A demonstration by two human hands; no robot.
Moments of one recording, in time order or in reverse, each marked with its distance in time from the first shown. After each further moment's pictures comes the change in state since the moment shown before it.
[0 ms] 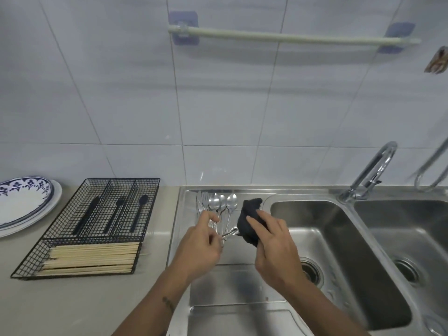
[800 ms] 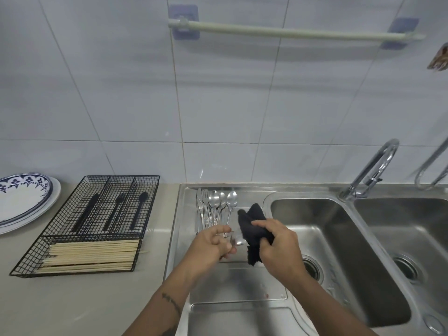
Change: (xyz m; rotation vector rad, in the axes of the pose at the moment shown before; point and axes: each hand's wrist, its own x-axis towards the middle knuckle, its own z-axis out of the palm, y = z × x) left_hand 0.003 -0.005 0.022 -0.540 -0.086 -0.324; right_hand 0.003 0.012 0.007 0.403 -0.001 0.296
